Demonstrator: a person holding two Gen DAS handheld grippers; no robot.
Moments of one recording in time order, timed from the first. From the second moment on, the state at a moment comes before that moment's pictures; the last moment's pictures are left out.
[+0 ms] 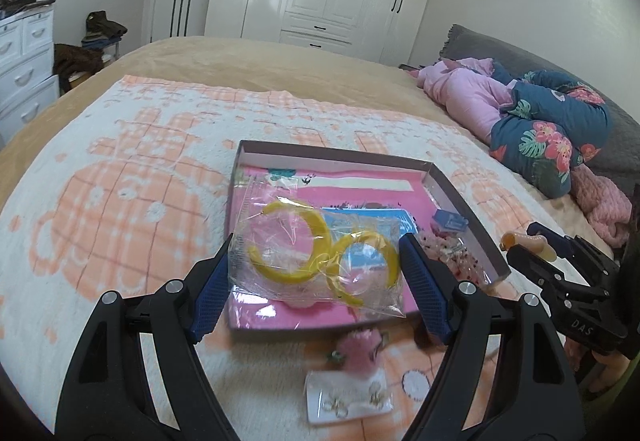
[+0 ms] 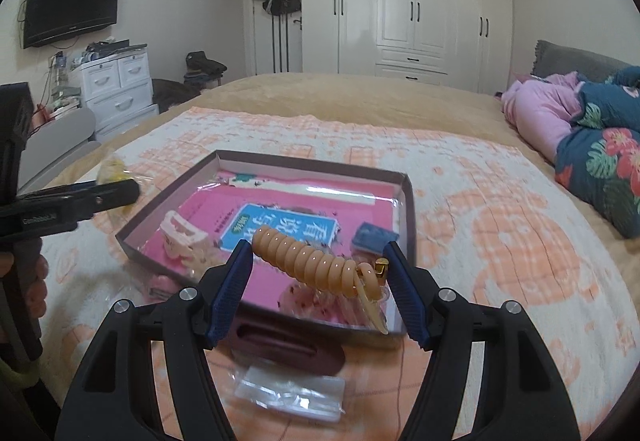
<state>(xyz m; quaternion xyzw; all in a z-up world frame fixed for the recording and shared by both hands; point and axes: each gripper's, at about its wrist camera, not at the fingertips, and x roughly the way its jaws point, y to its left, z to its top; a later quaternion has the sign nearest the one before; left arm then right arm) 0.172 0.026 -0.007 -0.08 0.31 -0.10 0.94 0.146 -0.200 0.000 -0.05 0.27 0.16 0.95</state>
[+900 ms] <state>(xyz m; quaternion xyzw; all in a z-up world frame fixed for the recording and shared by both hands) 0.263 0.004 -0.042 -0.06 0.37 -0.10 0.92 0.180 -0.159 -0.048 -0.06 0.35 0.21 0.91</state>
